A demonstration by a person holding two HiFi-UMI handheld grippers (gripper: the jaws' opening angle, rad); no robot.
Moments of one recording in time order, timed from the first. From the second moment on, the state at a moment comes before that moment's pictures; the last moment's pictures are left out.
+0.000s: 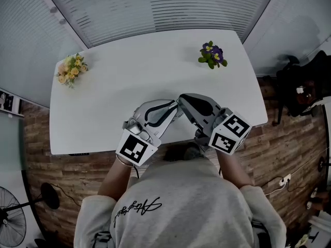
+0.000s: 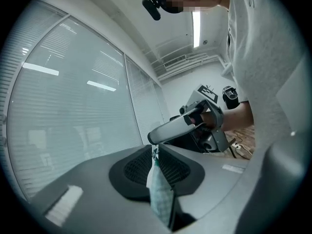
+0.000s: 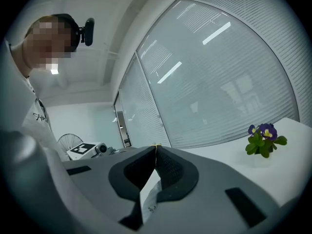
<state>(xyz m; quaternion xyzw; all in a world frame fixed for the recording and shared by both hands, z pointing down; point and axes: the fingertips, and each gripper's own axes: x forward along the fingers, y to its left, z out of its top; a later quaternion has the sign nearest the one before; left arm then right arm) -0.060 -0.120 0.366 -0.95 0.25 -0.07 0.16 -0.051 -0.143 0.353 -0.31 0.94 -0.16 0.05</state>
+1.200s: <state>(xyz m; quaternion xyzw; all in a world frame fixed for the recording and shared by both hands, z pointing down) -0.001 -0.141 0.386 -0.95 0.26 -0.08 0.14 0.022 -0.175 0.377 -0.32 0.93 -0.15 0.02</state>
